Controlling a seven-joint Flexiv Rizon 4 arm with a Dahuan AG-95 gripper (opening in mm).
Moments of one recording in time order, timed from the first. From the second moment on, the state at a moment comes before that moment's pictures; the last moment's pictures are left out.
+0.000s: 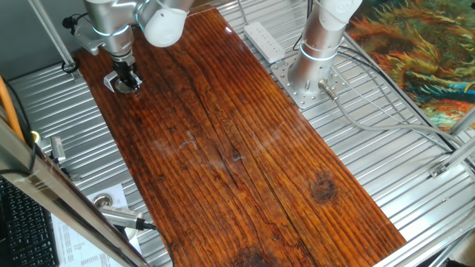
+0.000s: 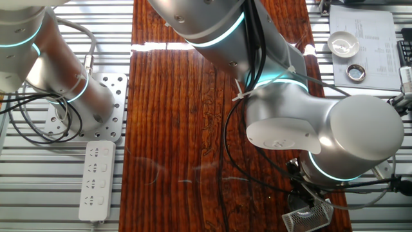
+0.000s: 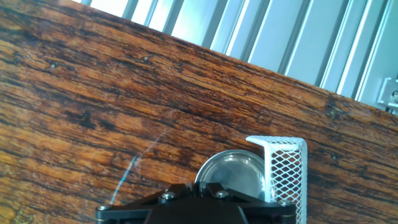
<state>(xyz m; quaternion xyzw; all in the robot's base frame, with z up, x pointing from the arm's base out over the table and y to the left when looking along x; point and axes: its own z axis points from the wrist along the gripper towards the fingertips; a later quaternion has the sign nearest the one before) 0.599 -0.241 0.015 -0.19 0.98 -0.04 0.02</state>
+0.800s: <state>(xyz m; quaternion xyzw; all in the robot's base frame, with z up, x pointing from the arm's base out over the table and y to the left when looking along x) 0.598 -0.235 0.015 -0.19 0.98 -0.04 0.02</state>
